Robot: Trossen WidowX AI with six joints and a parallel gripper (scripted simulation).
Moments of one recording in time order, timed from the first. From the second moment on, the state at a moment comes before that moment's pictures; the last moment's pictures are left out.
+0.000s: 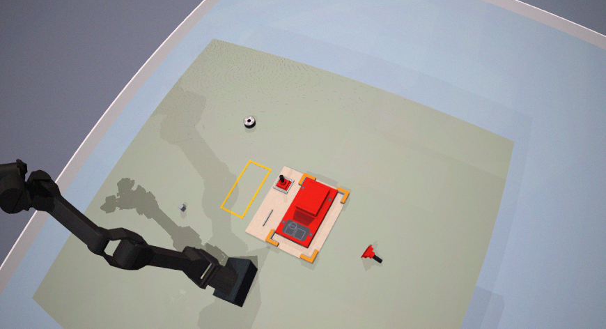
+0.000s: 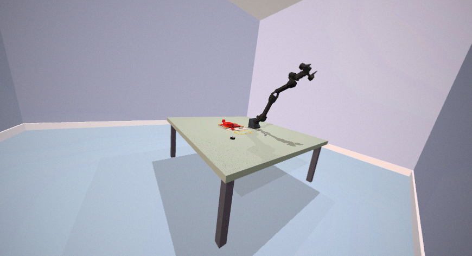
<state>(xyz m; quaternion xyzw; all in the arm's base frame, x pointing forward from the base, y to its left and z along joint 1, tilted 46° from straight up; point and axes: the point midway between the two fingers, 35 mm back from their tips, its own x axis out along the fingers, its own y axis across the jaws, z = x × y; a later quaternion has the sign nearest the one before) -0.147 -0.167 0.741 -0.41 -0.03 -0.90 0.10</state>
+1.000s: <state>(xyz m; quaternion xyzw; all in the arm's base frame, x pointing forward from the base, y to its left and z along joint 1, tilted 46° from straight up) -0.081 0.023 0.769 -0.51 -0.01 -0.85 -0.17</state>
